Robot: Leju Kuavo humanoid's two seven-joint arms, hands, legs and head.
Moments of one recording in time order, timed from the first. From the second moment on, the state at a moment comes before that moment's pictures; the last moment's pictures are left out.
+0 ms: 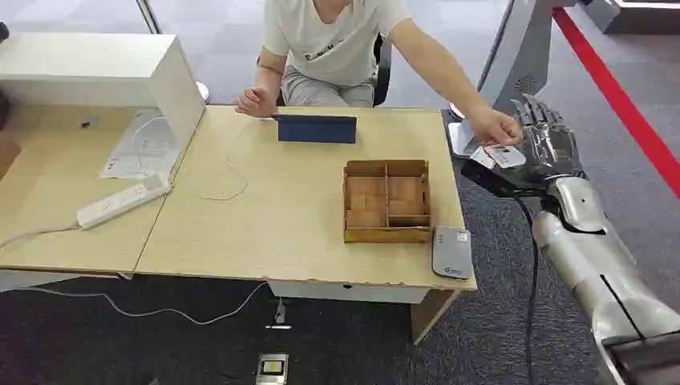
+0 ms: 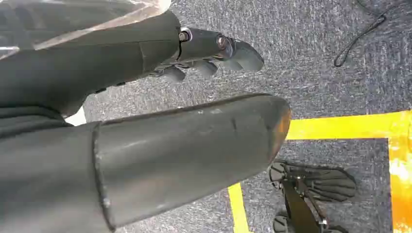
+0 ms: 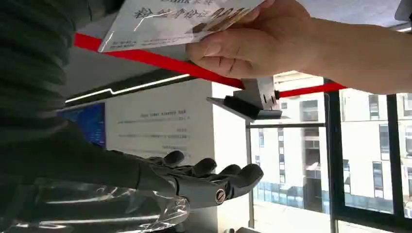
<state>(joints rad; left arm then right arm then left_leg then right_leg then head) -0.17 0.36 -0.99 -0.18 1.16 -0.11 0.02 -0.98 -0.30 0.60 -0.42 0.93 -0.45 -0.16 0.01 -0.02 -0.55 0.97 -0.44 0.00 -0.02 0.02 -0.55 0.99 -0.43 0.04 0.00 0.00</state>
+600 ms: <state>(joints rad) -0.17 0.35 -0.99 -0.18 1.16 -0.11 0.04 -0.99 -0.28 0.62 -0.44 0.93 -0.42 -0.17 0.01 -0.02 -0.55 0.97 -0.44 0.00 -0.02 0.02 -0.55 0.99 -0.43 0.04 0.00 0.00</state>
